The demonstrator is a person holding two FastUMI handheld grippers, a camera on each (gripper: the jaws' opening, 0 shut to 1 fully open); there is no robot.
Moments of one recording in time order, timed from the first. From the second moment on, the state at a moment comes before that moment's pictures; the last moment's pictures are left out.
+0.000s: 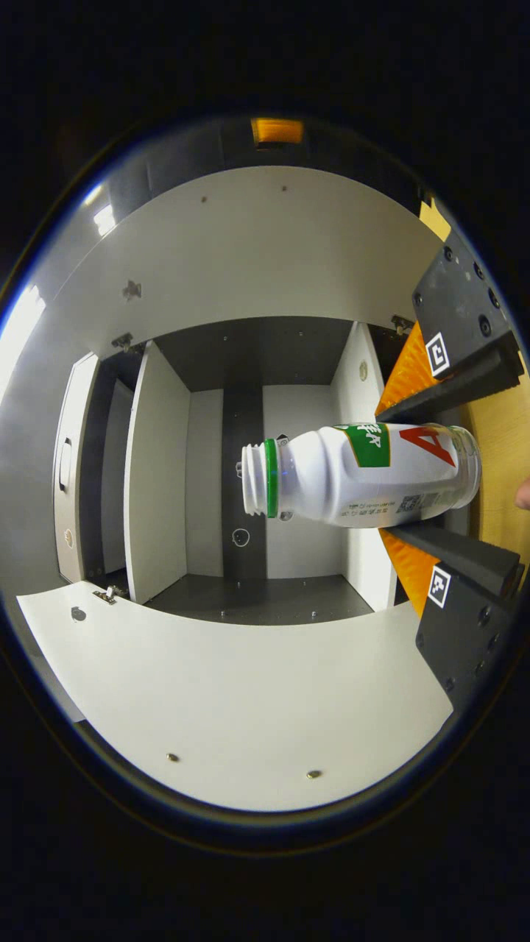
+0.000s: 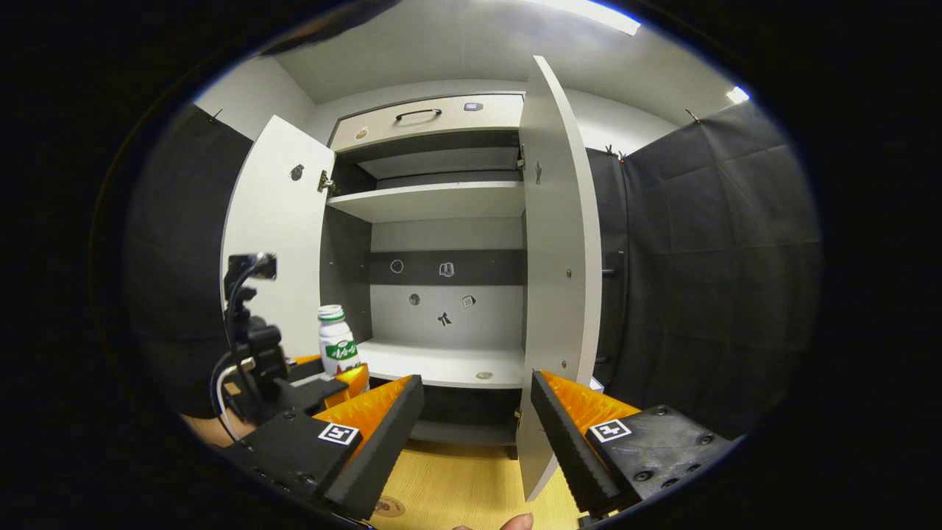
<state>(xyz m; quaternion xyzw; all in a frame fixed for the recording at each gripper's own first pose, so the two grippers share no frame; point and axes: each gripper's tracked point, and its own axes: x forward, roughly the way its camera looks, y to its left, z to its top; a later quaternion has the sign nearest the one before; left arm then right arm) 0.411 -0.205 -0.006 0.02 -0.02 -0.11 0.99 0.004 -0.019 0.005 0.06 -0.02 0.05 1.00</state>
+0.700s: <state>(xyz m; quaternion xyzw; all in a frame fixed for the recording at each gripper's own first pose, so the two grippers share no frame) 0.418 -0.196 -0.002 0.01 0.02 -0.18 0.98 0.007 -0.034 0.005 0.03 -0.04 0.01 1.00</state>
